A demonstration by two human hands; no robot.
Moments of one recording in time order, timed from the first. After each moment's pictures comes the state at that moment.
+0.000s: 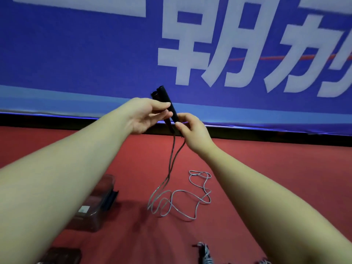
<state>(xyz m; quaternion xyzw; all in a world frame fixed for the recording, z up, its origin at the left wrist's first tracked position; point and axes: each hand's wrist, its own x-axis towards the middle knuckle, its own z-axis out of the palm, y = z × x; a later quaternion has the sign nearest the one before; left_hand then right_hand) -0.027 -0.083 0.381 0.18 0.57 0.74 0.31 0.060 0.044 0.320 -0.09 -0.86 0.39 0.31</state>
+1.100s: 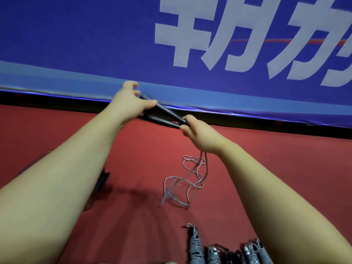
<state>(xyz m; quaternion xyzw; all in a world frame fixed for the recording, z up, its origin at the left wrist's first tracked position) -0.030 -0.083 0.336 0.25 0.81 0.53 0.05 0.098 0.083 0.295 -0.07 -0.96 0.23 0.11</state>
